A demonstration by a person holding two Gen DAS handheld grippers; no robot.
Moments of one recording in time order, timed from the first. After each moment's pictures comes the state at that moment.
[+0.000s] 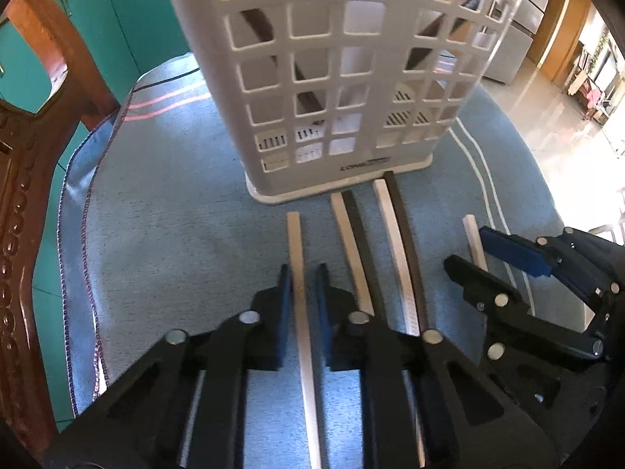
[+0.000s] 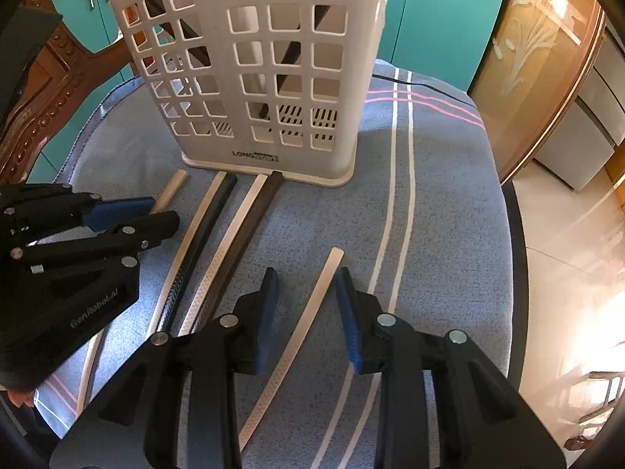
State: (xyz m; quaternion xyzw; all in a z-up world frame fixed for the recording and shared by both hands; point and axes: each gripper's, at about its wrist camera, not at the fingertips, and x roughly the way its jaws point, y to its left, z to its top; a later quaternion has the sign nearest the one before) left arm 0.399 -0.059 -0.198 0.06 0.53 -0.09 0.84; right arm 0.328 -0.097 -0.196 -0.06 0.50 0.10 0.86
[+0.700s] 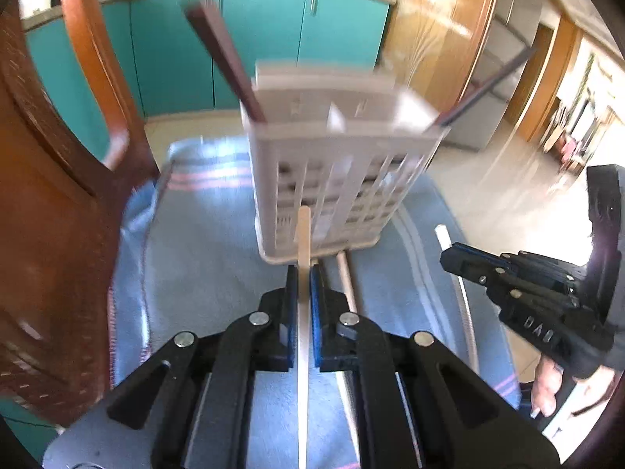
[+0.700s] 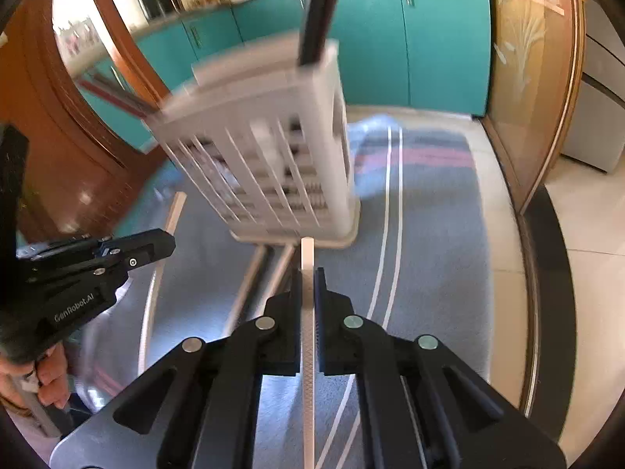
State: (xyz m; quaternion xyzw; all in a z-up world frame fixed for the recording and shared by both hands) left arm 0.343 -0.029 -0.096 -0.01 0.42 -0.12 0.90; right arm 0.307 -0.146 -0.126 0.07 0.42 0.18 0.89
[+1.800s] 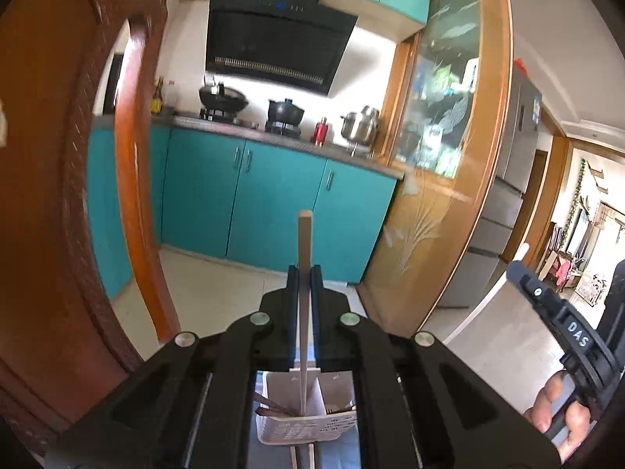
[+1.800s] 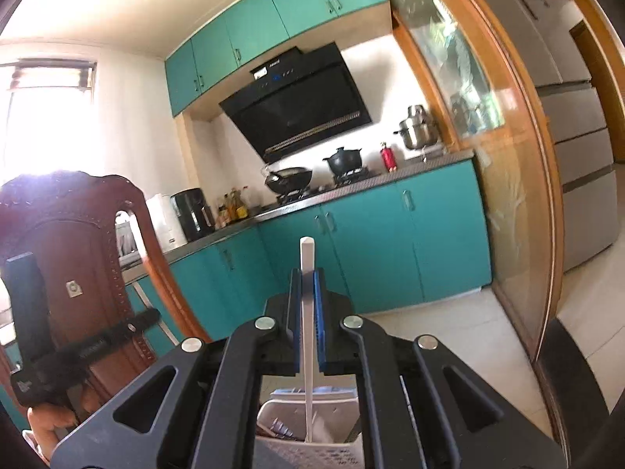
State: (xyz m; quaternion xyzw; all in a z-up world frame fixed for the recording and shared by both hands) left arm 0.345 0.018 0.091 -0.11 0.18 -0.08 0.97; right arm 0.308 -0.200 0.086 0.17 0.07 0.15 0.97
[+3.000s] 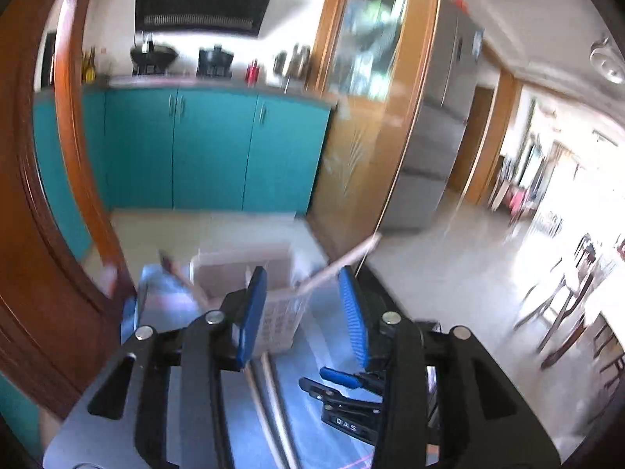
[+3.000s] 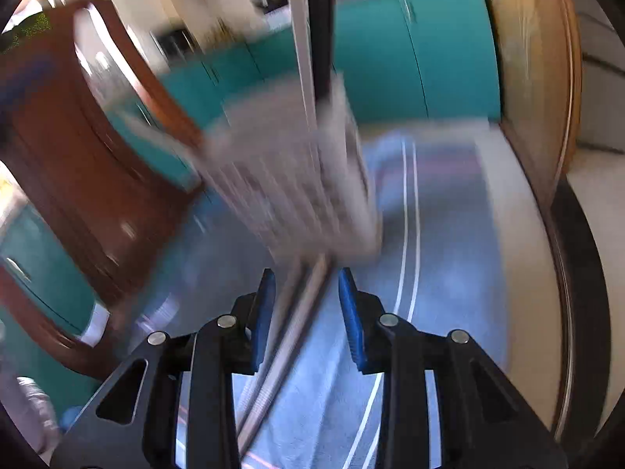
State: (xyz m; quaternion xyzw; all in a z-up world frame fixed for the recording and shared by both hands) left arm 0.283 -0.026 0.032 -0.04 0.28 -0.19 0.94; right arm 0.303 -0.151 -0.130 0.13 0.42 0.20 0.88
